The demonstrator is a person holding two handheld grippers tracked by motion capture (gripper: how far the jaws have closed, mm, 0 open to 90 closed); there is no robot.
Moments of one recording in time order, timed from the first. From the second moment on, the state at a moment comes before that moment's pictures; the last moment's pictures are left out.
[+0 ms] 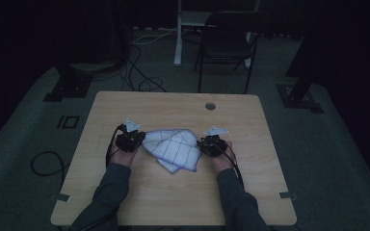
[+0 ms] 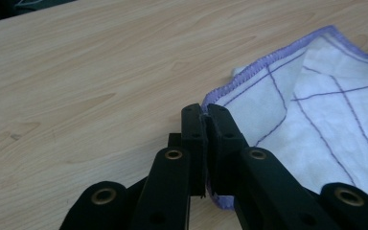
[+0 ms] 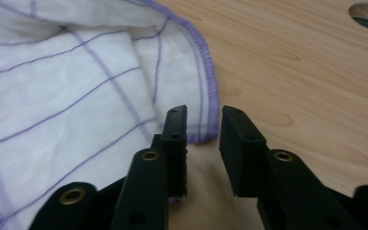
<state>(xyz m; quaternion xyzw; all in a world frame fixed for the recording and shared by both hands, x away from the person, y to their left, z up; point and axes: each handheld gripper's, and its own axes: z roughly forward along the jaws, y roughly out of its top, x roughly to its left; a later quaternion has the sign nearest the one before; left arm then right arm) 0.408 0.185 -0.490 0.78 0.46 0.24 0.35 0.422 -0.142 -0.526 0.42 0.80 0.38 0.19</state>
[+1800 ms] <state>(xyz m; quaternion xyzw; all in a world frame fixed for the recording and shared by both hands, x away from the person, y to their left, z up) 0.345 0.063 -0.517 0.86 0.30 0.13 0.39 0.436 -0.132 -0.515 0.41 0.81 0.40 0.16</state>
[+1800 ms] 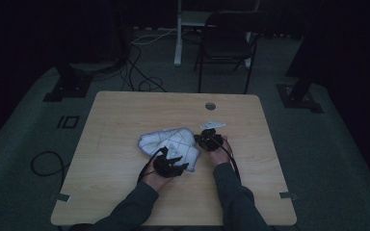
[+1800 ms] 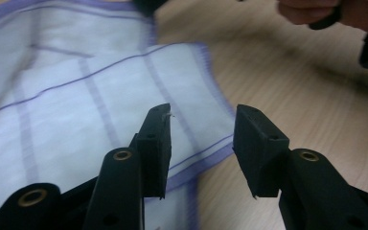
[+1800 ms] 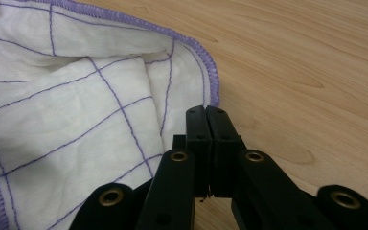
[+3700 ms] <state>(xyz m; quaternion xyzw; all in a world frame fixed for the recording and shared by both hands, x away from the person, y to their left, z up) 0.334 0.155 -0.483 0.80 0.39 0.24 0.40 0.443 -0.168 -0.511 0.42 0.81 0.37 0.18</state>
